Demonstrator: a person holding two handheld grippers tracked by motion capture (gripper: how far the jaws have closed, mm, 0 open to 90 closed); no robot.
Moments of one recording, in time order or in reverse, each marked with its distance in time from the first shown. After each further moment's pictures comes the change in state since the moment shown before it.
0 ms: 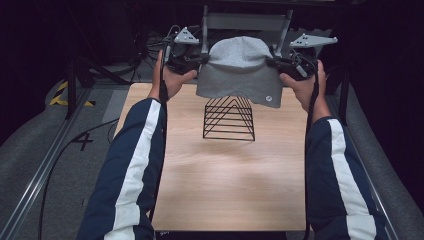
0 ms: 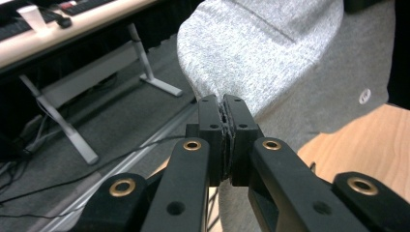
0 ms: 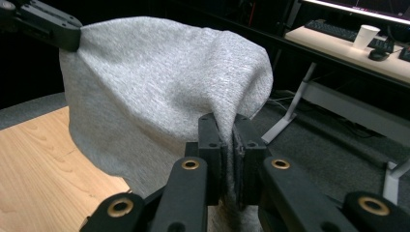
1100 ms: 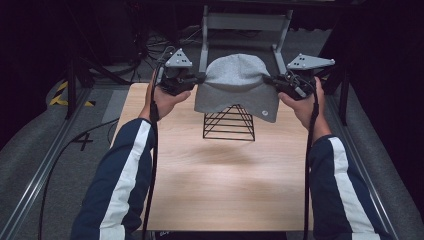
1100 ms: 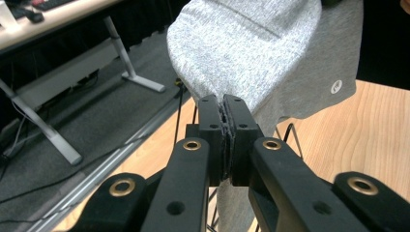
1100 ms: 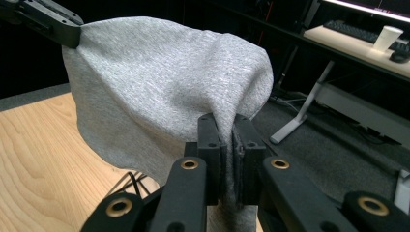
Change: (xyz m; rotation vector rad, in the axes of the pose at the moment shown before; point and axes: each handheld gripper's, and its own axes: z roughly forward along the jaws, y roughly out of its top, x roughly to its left) left arm -0.024 -0.037 -0.018 0.009 -0.064 0.037; right arm 0.028 -0.031 -0.014 0.004 0.042 -0.047
